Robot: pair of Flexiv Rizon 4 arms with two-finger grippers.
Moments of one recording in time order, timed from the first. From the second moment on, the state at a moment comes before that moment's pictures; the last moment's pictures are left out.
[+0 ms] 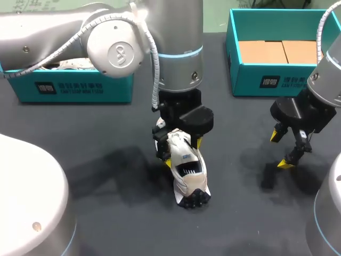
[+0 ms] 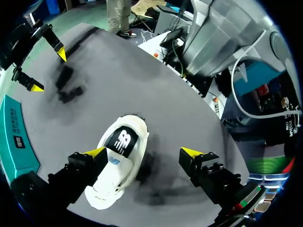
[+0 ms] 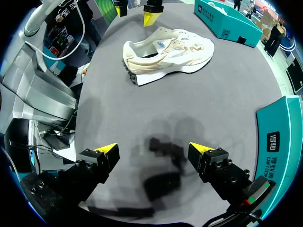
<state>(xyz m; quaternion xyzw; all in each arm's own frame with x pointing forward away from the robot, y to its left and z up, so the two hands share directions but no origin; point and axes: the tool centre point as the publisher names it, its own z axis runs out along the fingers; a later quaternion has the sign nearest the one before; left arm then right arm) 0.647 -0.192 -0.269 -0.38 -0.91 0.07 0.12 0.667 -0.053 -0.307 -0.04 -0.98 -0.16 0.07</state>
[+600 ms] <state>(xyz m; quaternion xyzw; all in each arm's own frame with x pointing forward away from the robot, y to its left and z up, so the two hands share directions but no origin) 0.602 -0.211 -0.280 -0.11 -0.98 0.02 0.14 0.667 -0.053 -0.307 -0.04 -0.98 -0.16 0.07</state>
